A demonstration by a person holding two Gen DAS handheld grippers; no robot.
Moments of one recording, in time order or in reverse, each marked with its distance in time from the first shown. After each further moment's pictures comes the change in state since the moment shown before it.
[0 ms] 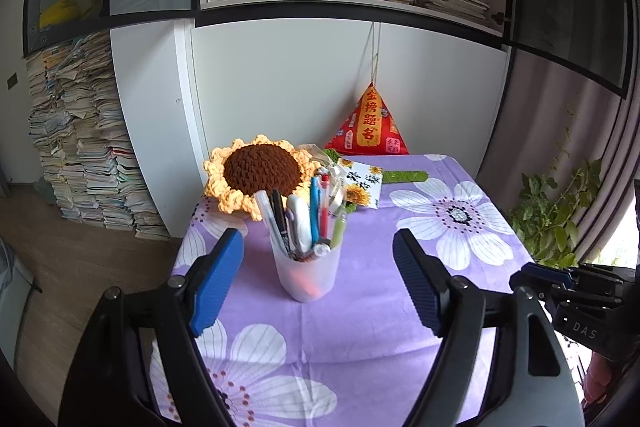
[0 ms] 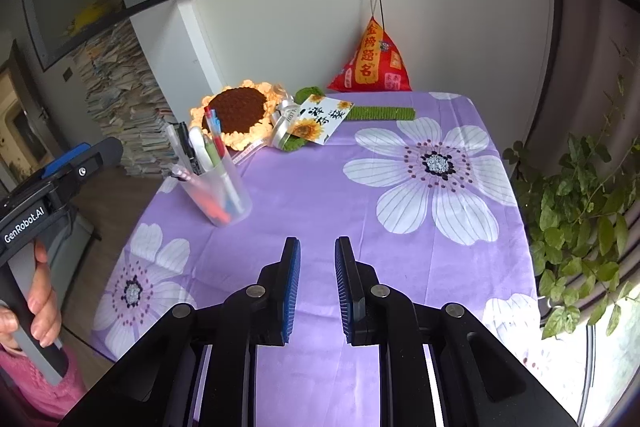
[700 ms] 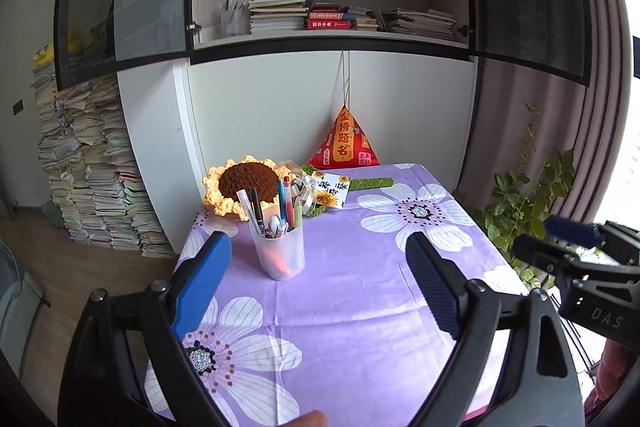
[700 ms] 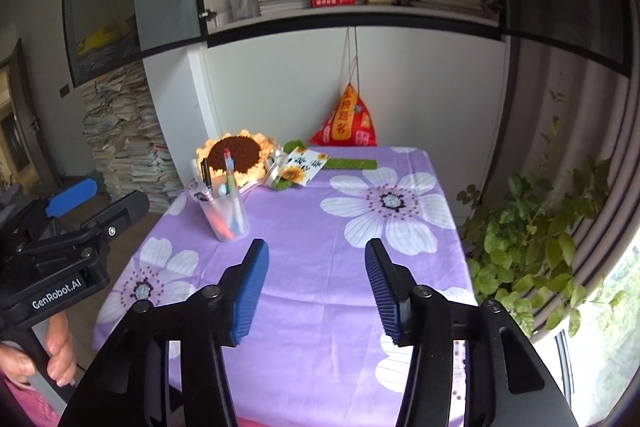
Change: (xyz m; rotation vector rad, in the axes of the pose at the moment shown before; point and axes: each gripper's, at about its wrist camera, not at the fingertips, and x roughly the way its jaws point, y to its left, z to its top) left arm -0.088 -0.052 -0.030 0.060 -0.104 0.009; right arm -0.114 0.020 -0.035 -0.040 -0.211 -0.123
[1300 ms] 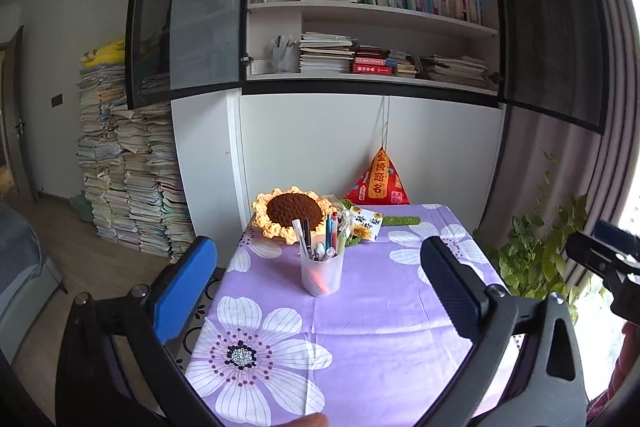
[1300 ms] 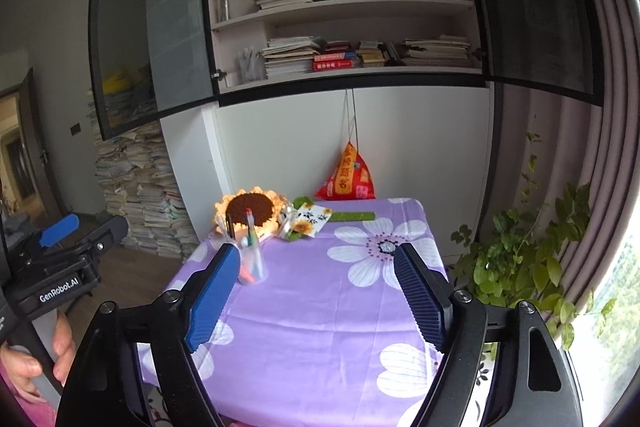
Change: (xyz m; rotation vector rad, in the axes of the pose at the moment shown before) left arm -0.067 0.026 0.013 -0.079 -0.108 0.110; right arm -0.077 0.009 0.015 0.025 -0.179 0.023
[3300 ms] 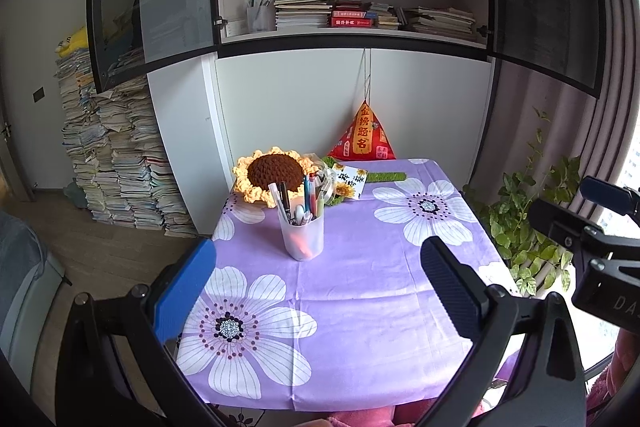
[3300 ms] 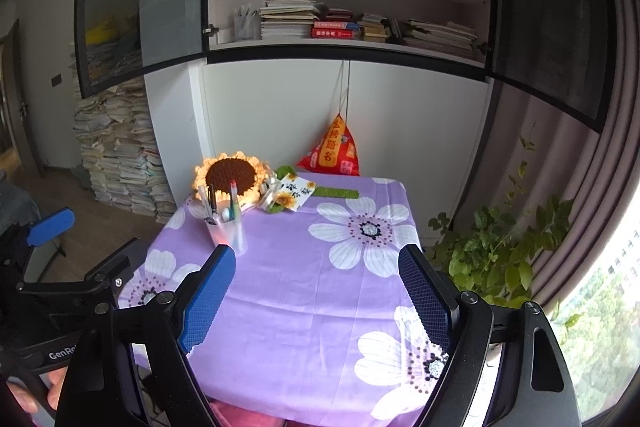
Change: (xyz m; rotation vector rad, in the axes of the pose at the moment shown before) left arm 0.016 -0.026 0.008 0.049 0.179 -0.033; right arm 0.020 0.025 0.027 -0.097 0.156 -0.099
